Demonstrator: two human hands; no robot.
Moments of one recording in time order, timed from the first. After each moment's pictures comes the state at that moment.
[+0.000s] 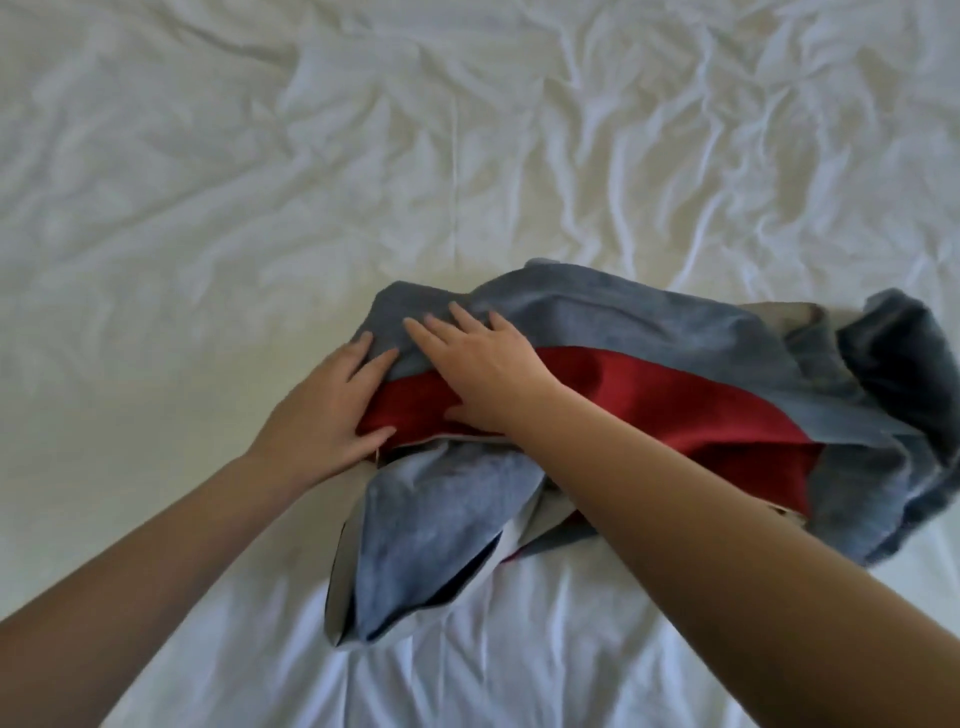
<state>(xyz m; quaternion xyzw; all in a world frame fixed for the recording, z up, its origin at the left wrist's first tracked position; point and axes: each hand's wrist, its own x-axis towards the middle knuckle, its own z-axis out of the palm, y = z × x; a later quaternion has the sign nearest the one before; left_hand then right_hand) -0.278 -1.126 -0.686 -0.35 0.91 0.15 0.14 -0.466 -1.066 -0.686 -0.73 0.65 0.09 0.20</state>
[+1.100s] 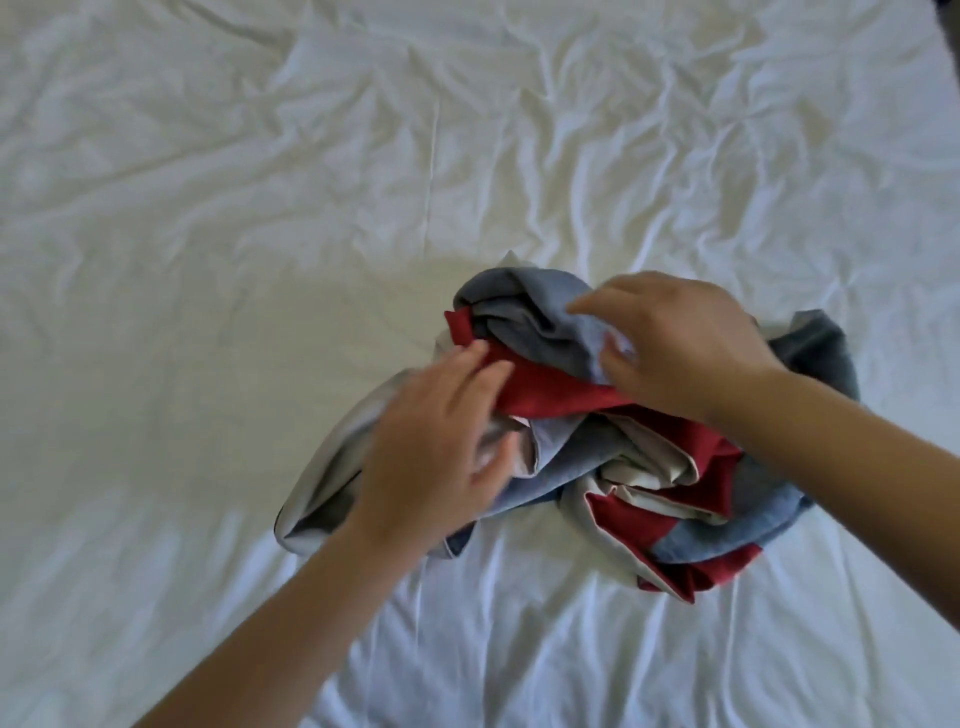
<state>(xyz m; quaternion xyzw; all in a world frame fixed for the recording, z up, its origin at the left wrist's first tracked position) -0.360 -0.987 -0.644 -0.34 0.91 0.16 -0.16 -0.581 -0.954 -0.584 -0.70 0.70 -0.06 0.10</state>
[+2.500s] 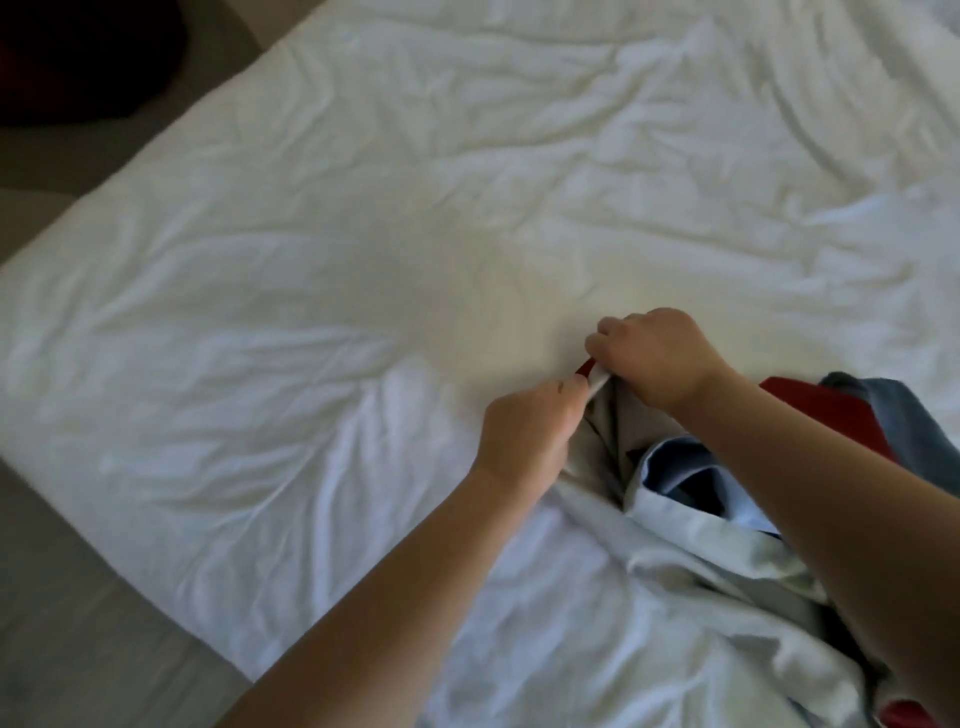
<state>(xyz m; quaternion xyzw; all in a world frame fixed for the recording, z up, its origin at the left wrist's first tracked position) -0.028 -1.214 -0.688 -0.62 0.76 0.14 -0.13 -0.166 -1.304 -0.661 -0.89 0.36 0.27 -0.03</state>
